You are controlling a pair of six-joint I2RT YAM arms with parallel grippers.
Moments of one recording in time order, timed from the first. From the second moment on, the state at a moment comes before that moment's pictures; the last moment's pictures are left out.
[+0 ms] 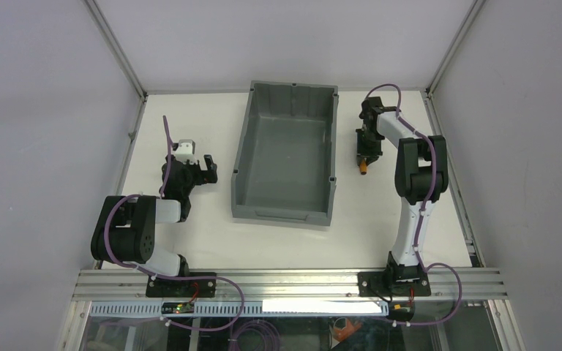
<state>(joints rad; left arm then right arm) -0.02 1.51 0.36 0.81 0.02 -0.08 0.11 2.09 1.58 -0.85 0.04 0.17</state>
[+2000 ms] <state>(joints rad) -0.02 1.51 0.36 0.81 0.02 -0.08 0.27 1.71 1.85 -0.94 -0.34 0.46</state>
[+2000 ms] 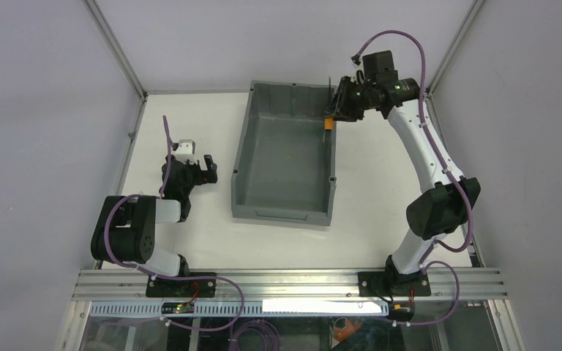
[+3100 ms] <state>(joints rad) -0.02 1.51 0.36 0.81 0.02 -0.08 0.63 2.19 2.22 -1.13 0.14 0.63</state>
